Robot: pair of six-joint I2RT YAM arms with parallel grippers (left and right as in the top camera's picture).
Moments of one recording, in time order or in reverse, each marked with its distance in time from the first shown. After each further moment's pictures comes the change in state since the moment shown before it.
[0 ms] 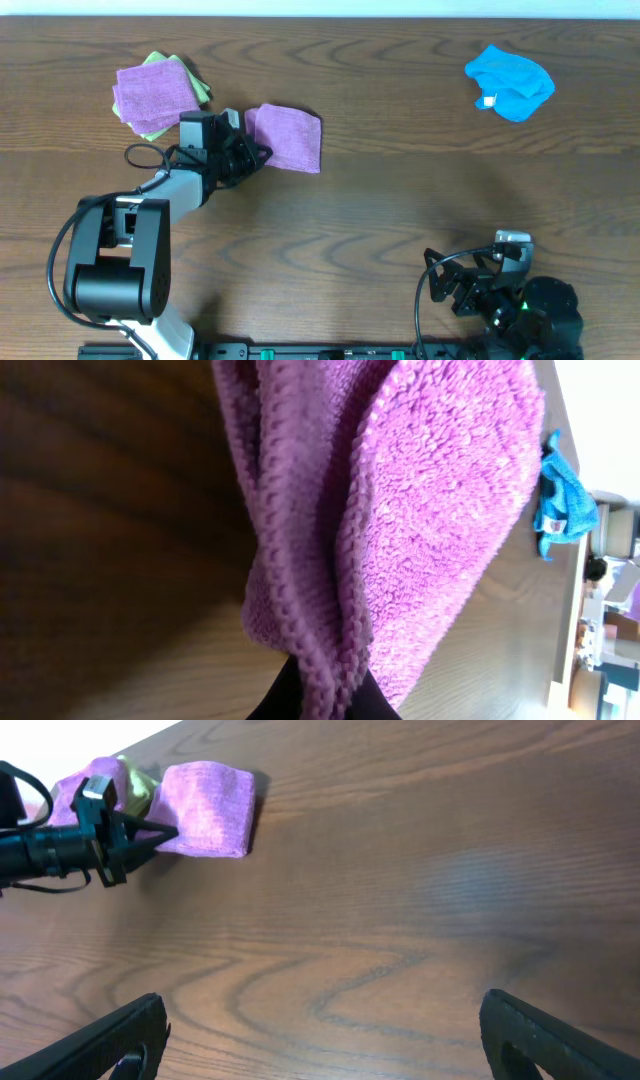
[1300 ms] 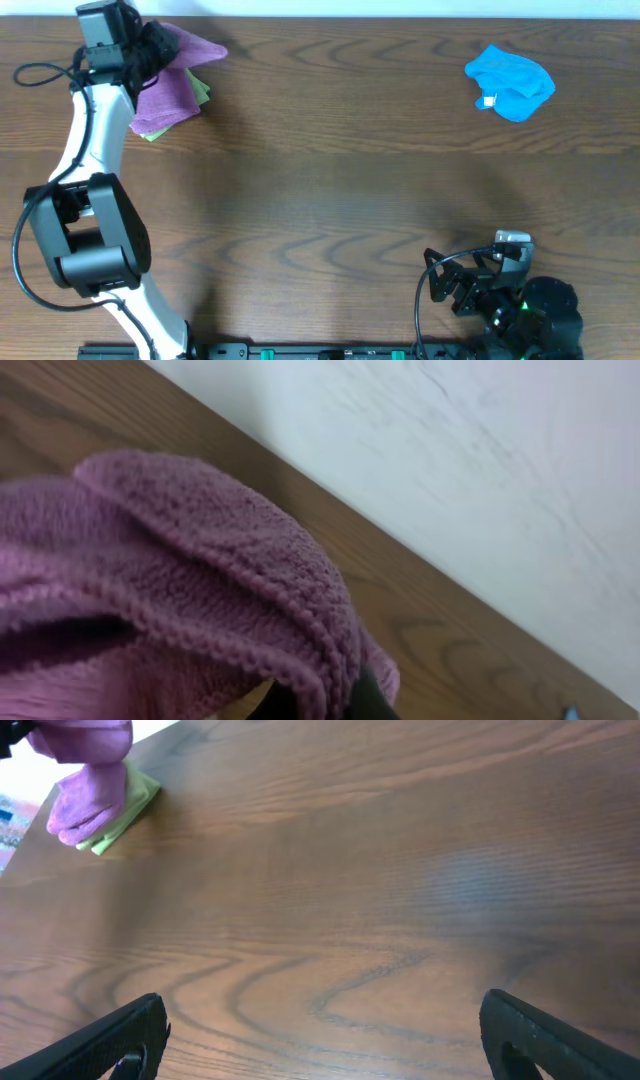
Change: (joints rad) left arm 0.261 0.158 0.752 -0.359 -0.252 0.115; right arm 0.000 0.000 0.000 0.000 0.000 0.000
